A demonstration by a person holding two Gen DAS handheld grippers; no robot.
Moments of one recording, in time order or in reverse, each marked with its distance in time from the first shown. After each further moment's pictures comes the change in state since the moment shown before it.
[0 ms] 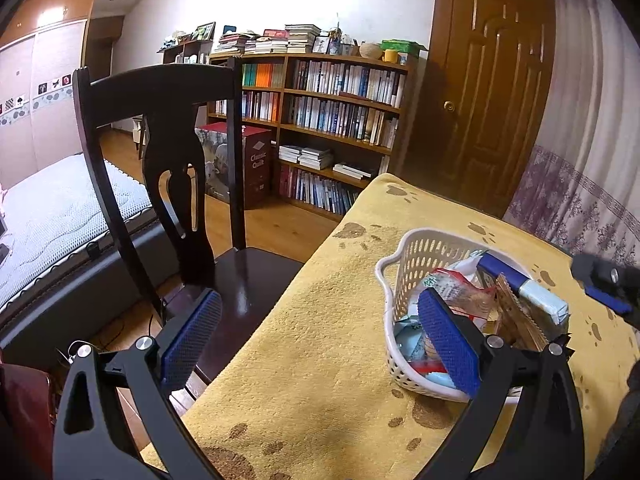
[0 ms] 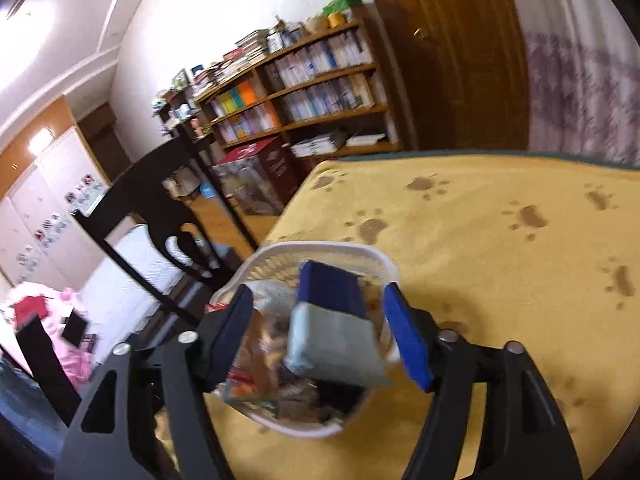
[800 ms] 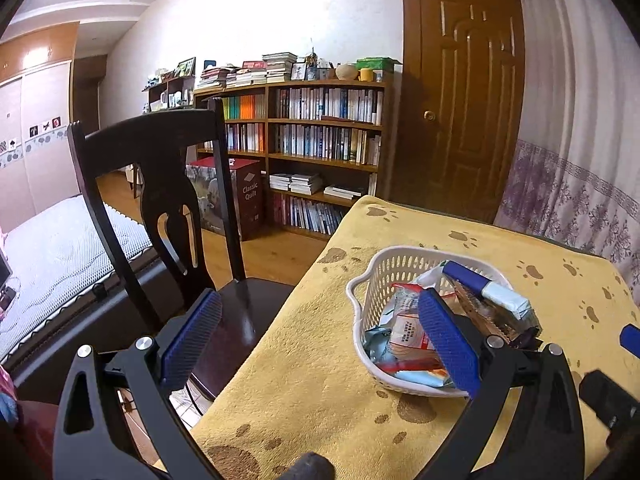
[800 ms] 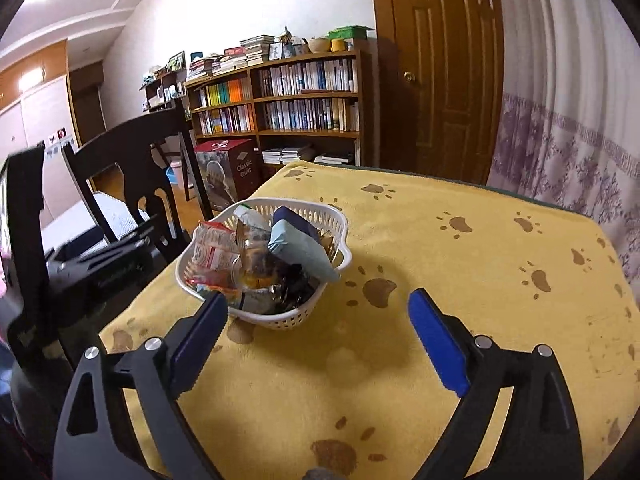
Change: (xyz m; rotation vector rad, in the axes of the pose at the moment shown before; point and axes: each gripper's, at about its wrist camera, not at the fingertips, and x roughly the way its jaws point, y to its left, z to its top) left arm -0.036 -0.021 0.002 0.111 -0.093 -0.006; right arm -0.074 0.018 -0.069 -0.206 -0.080 -0.184
